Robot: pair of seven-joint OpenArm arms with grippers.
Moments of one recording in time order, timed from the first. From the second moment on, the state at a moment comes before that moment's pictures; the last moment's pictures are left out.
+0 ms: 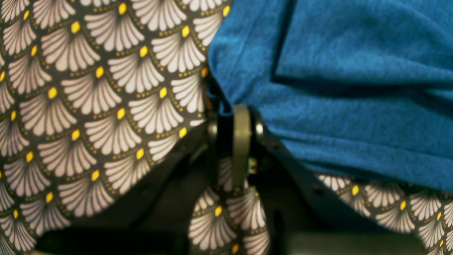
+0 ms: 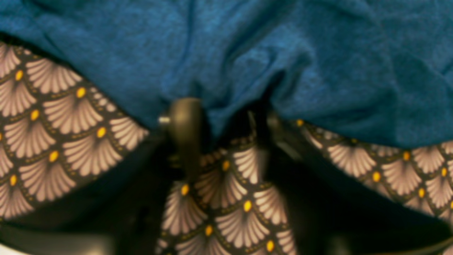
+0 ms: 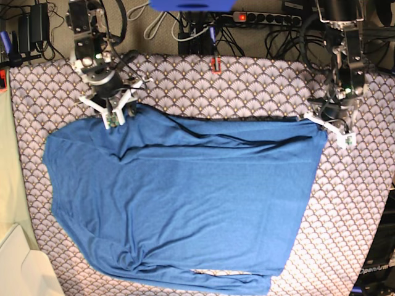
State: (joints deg) left arm 8.3 -14.9 -14.0 85.5 -20.8 -0.8 39.1; right arm -18.5 8.6 -3.1 95.6 -0.3 9.1 -28.3
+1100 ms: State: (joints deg) left arm 16.0 -21.0 -13.9 91.9 -21.0 -0.9 39.7; right arm -32.0 11.1 -2.7 111.5 -0.7 9.1 -28.1
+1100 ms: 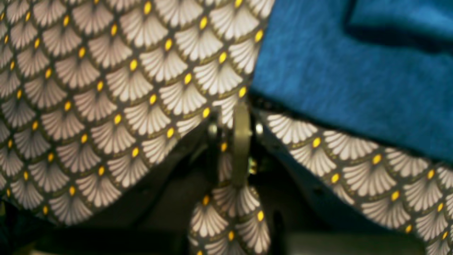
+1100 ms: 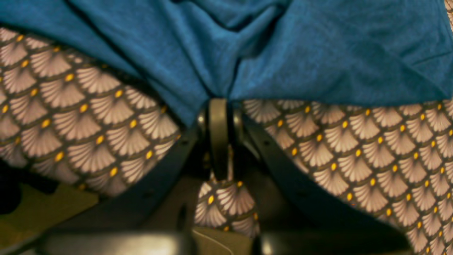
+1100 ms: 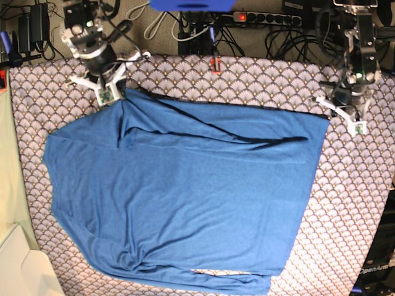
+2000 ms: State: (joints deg) left arm 15.7 -18.9 -14.1 95.0 -21.3 -1.0 39.5; right arm -34.6 10.8 -2.8 111.4 -0.9 9.1 -23.3
